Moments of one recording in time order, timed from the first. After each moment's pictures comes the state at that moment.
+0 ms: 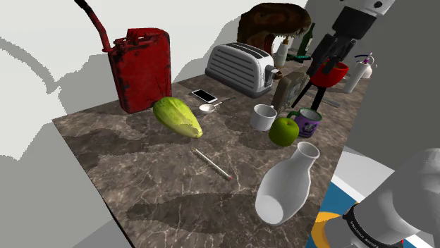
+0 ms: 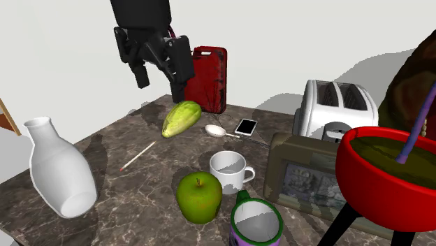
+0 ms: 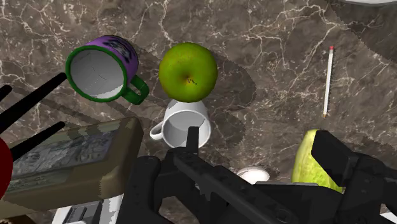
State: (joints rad) arm -0.01 -0.78 -0.03 -2.34 0.06 1.69 -0.02
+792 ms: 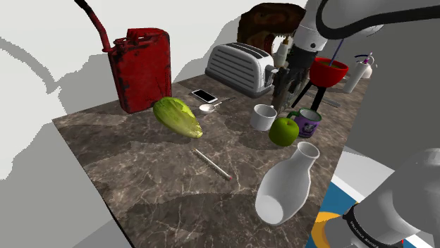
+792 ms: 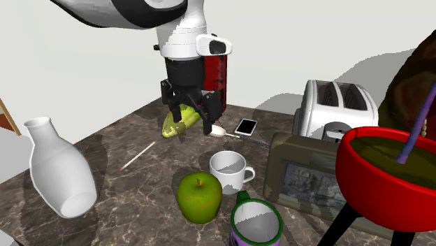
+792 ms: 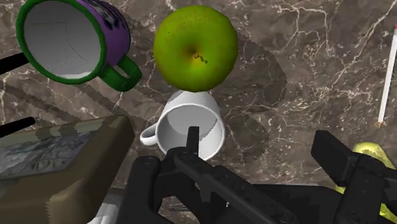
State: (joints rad) arm -0.01 -0.49 0.00 -2.39 0.02 1.96 -0.01
